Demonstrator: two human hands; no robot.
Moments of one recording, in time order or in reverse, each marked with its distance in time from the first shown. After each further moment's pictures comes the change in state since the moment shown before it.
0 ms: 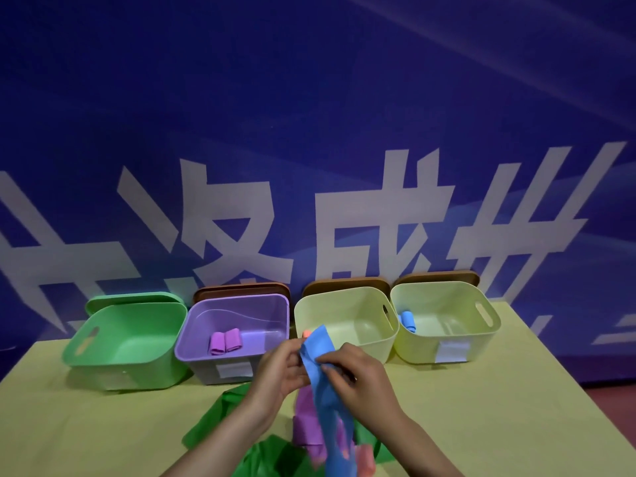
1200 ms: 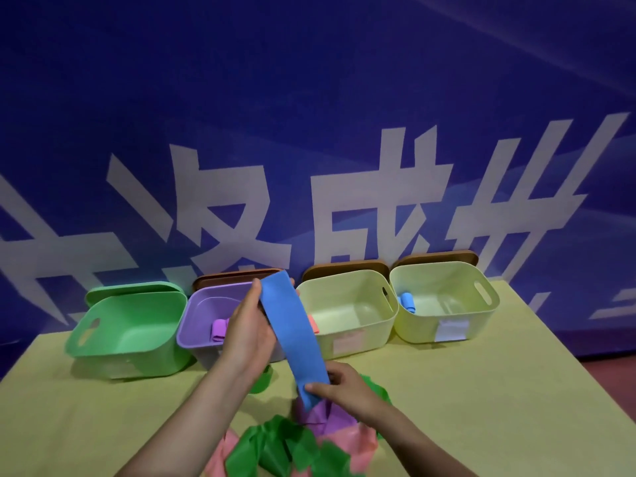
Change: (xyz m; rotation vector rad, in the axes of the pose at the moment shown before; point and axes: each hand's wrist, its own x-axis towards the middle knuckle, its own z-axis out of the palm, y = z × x) left_hand 0.005 0.048 -0.007 -0.355 0.069 0.077; right_hand -0.026 0.027 0.041 0.561 -0.390 0.691
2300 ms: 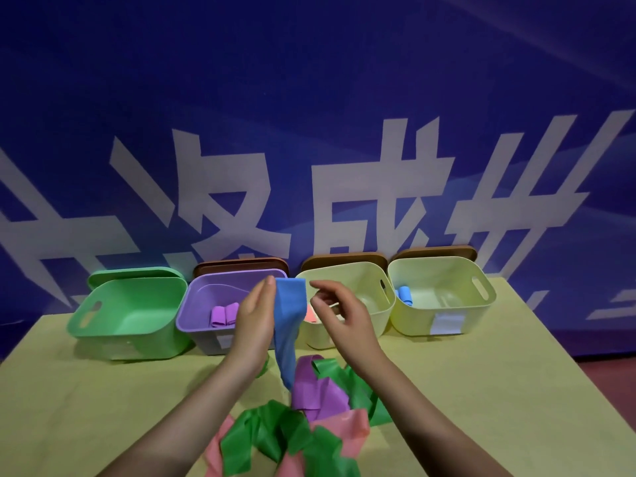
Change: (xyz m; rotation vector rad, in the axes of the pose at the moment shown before) left_hand -0.016 -0.021 0.004 0.502 0.177 0.334; right_hand -0.017 -0.100 -0.005 -0.094 0.353 -0.543
